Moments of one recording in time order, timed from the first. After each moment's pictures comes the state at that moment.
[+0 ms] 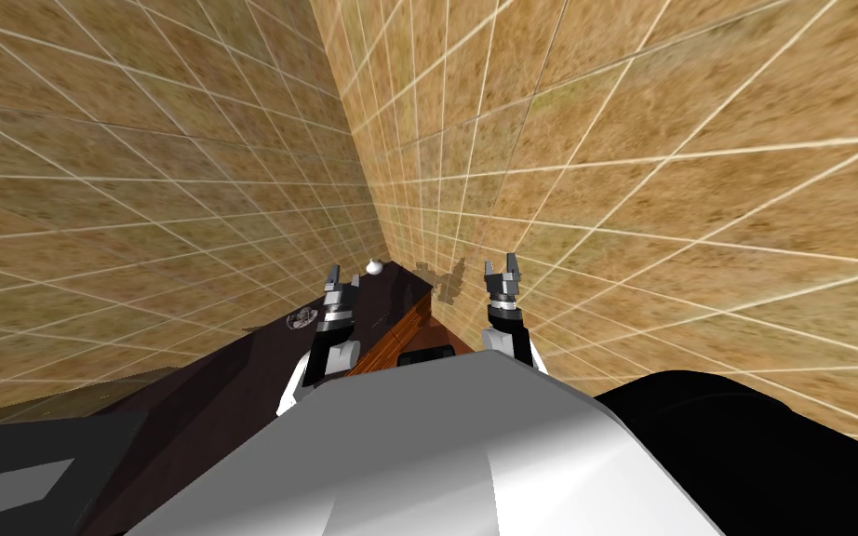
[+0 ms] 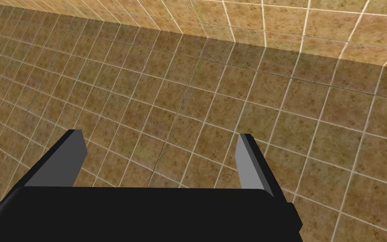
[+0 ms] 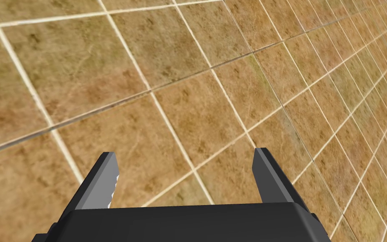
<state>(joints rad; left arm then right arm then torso) 0.40 0.13 -0.01 -2.16 -0.03 -0.34 0.18 0.54 -0.01 0.00 -2.28 -0.07 -0.52 -0.05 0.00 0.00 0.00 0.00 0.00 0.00</state>
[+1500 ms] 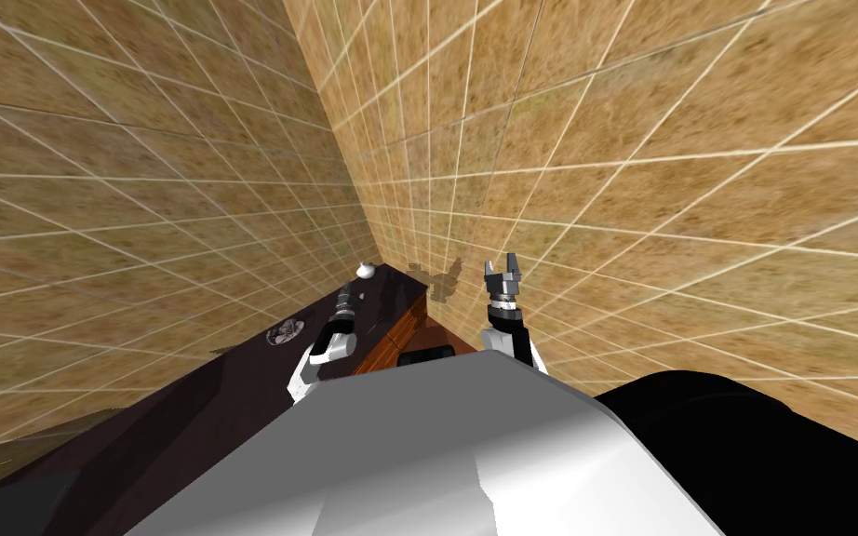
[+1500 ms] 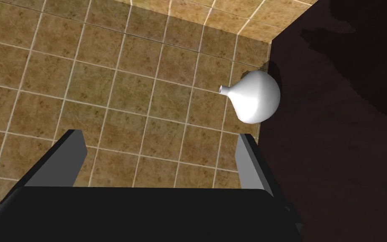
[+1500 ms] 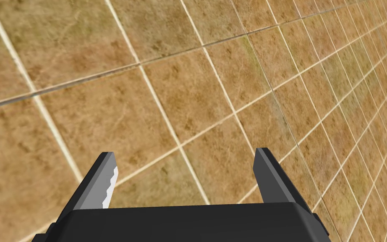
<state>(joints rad) 0.25 0.20 0.10 -1.84 0.17 0.05 0.26 0.54 -0.01 0.00 -2.28 -0.07 -0.52 -0.05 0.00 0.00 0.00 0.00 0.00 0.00</state>
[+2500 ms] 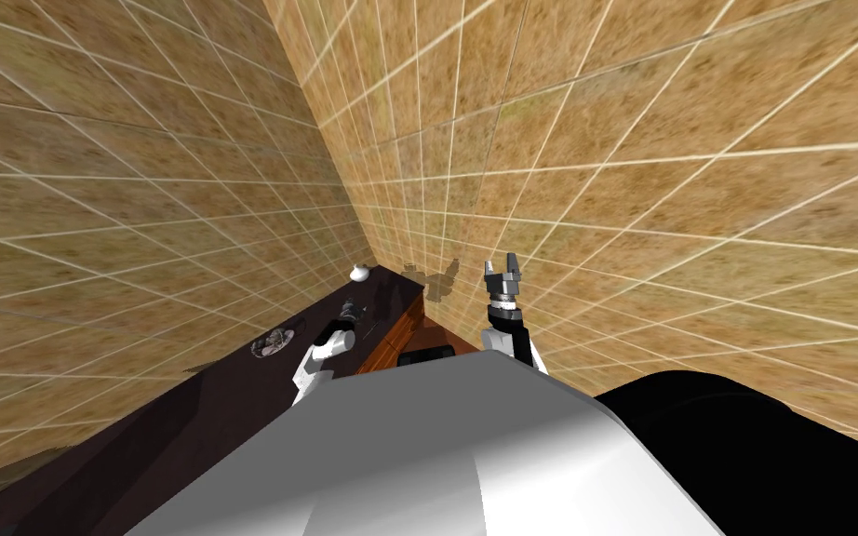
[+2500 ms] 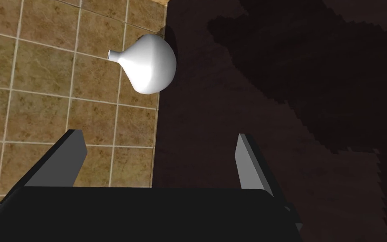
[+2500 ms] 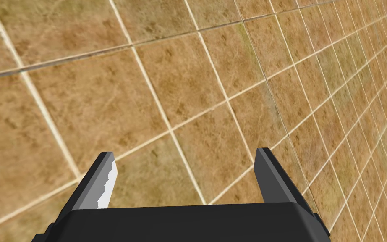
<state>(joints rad) 0.15 0.22 0.16 -1.60 0.29 0.29 0.31 0.54 -0.01 0.00 -2.28 -0.07 -0.52 -0.05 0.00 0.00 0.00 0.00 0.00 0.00</state>
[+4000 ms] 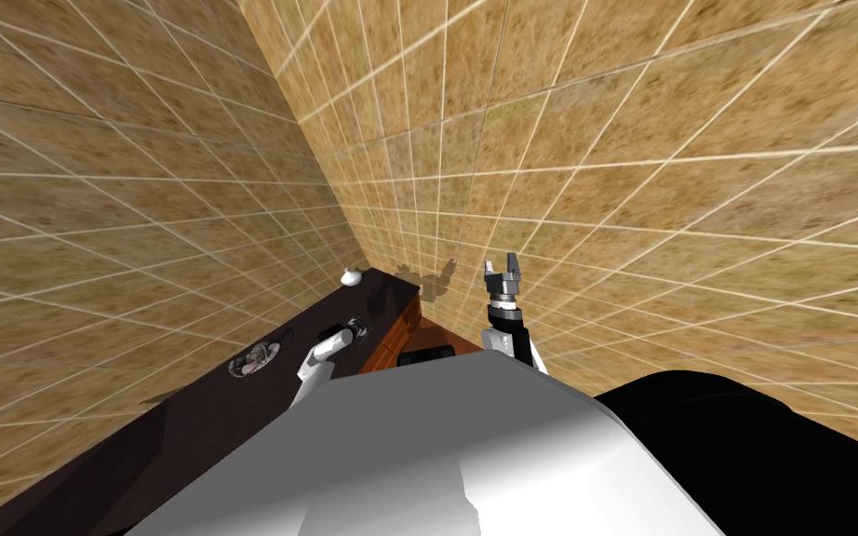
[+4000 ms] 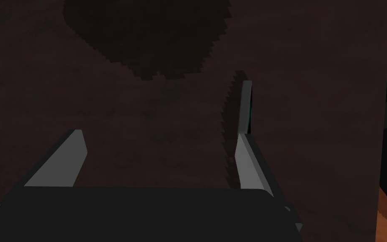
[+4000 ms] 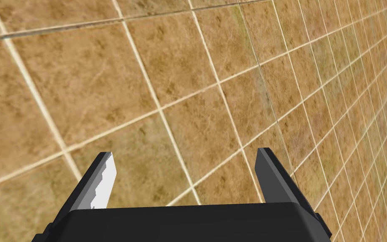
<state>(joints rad) 0.02 0.25 0.24 -1.27 0.45 0.64 0.36 0.54 -0.01 0.00 -2.28 -0.07 -0.52 -0.05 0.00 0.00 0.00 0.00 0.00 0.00</state>
